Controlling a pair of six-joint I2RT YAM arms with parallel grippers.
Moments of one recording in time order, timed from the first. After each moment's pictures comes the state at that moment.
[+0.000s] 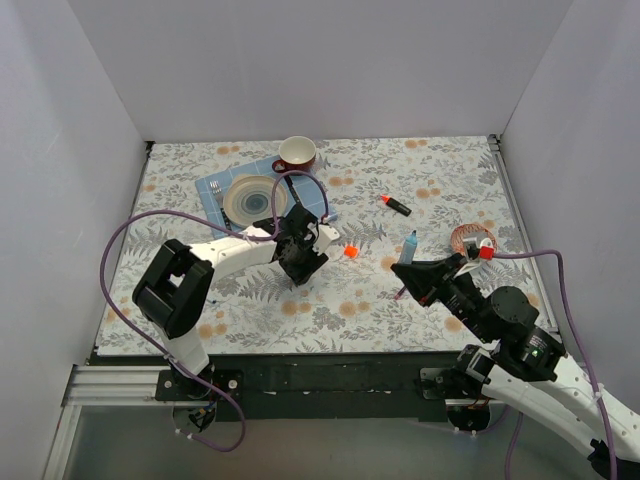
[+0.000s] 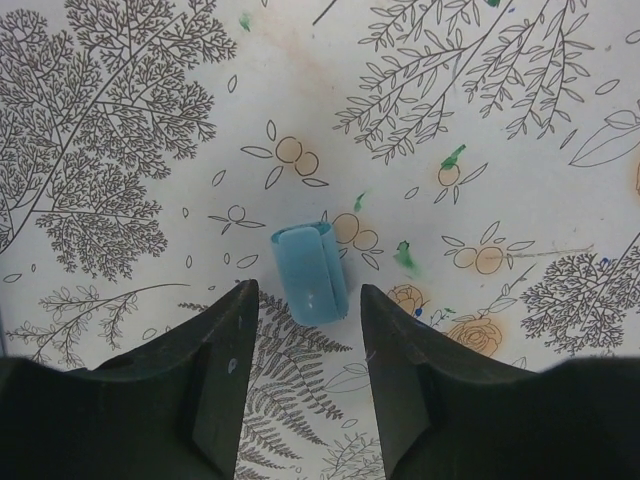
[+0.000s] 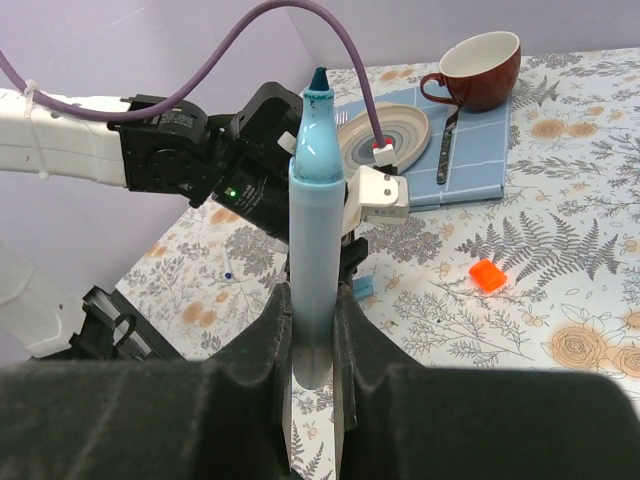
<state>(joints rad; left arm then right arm) -0.68 1.73 1.10 -0.51 0.11 0.24 0.94 0.28 0.54 -0.19 0.20 0.45</state>
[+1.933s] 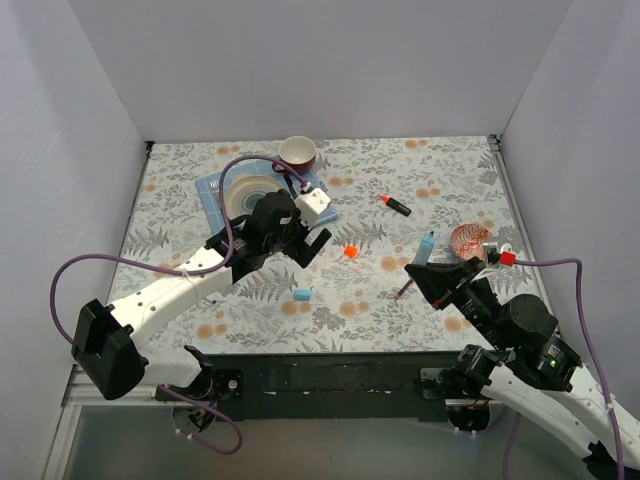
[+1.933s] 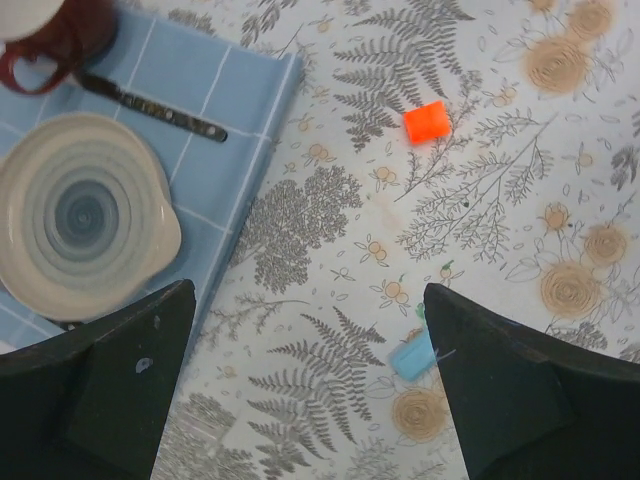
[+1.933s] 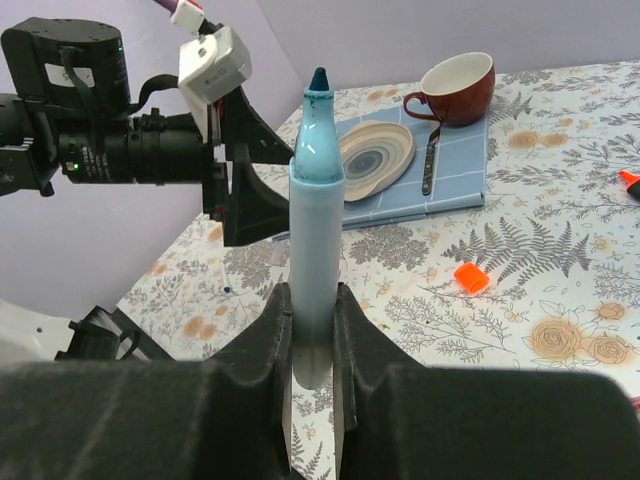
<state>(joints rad) -0.75 1.29 1.06 -0.36 -0.09 0.20 0.94 0.20 0.58 -0.29 0.25 0.46</state>
